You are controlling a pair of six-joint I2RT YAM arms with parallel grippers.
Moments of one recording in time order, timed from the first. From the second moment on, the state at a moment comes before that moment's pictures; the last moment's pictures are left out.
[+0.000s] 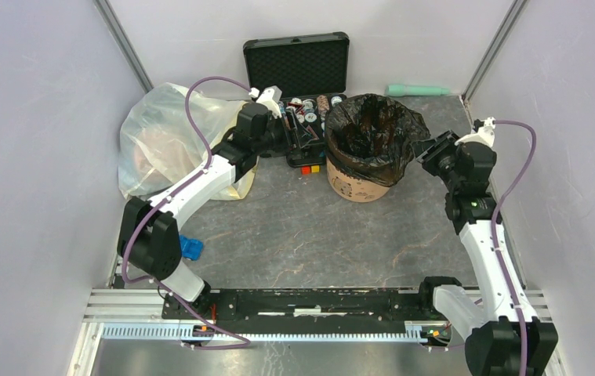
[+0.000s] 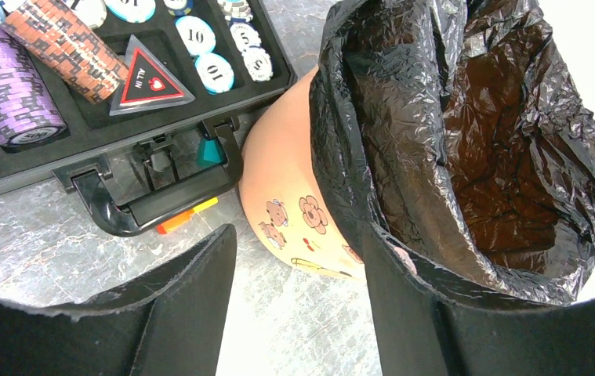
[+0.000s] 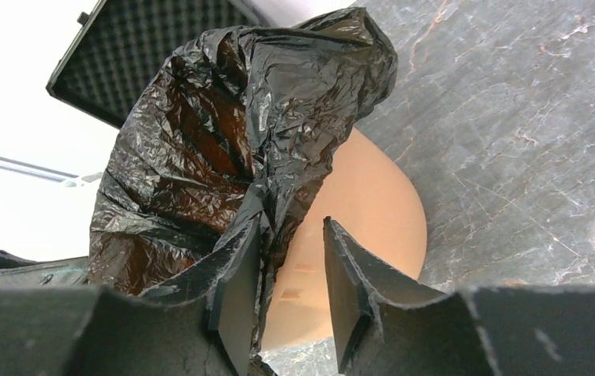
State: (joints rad) left arm -0.51 1.59 1.25 -0.05 0.19 -0.57; right arm -0.03 0.94 0.80 -0.12 -0.11 0.69
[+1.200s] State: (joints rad) left arm -0.51 1.59 1.25 -0.02 0.22 -0.57; right arm -0.03 0.88 0.69 -0.08 0.00 0.59
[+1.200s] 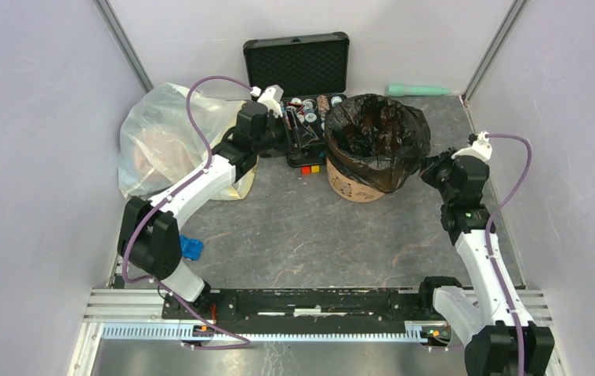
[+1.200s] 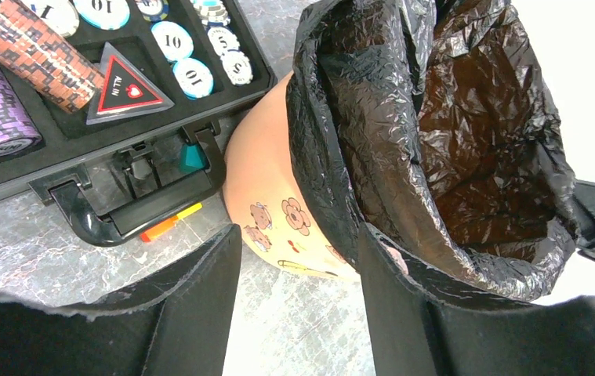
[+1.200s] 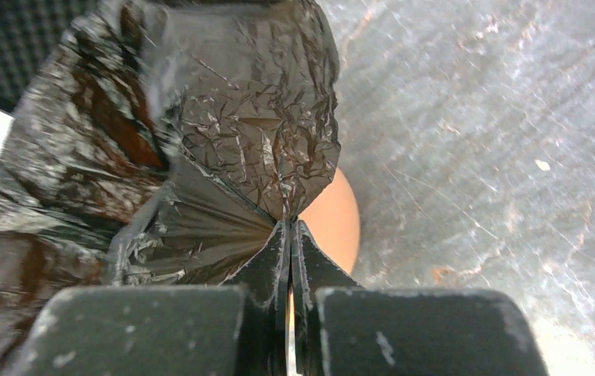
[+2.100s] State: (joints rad) left arm -0.51 1.69 1.19 0.17 0.30 -0.69; right arm -0.03 0.94 0.55 0.01 0.08 0.53
